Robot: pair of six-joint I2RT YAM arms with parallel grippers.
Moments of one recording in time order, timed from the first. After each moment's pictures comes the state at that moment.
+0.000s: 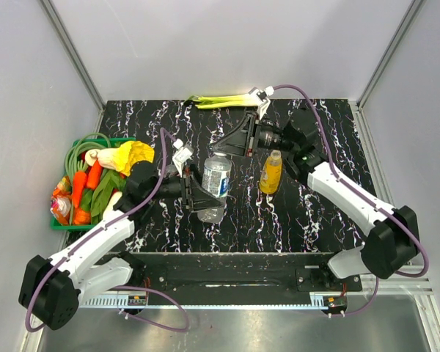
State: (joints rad) left arm -0.53 0.98 0.61 0.39 0.96 -0.72; right arm 0.56 1.42 1.18 0.48 -0.89 0.85
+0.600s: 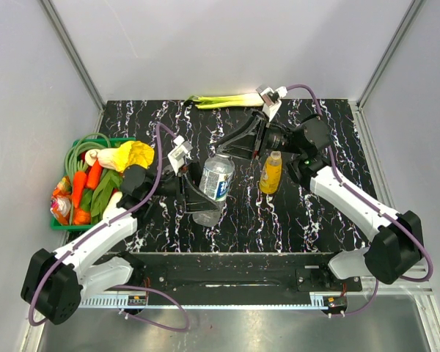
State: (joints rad) left arm -0.53 1.03 0.60 0.80 1.14 -1.04; right arm 0.57 1.38 1.14 0.78 -0.96 0.96
